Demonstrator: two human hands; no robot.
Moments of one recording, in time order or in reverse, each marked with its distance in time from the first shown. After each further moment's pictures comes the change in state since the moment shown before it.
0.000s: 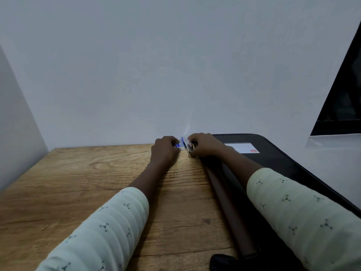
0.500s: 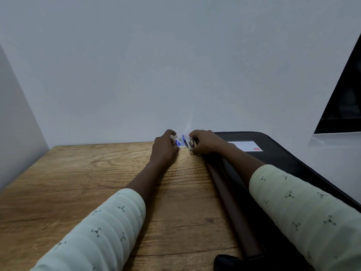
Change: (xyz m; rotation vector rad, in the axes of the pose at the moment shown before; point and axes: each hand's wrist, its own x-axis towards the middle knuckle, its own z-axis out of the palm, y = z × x) left_hand -0.008 0.002 -0.010 -0.101 0.004 0.016; right_hand 0.008 0.000 -0.002 -0.003 -0.024 0.027
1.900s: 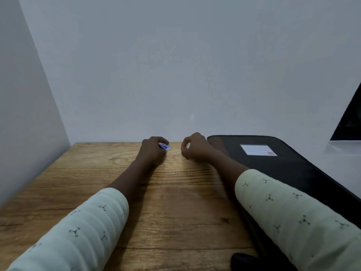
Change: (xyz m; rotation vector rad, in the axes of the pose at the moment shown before) left_hand -0.006 -0.040 -0.067 0.140 -0.070 -0.135; right_hand 0.008 -0.060 0.038 0.144 0.099 -0.024
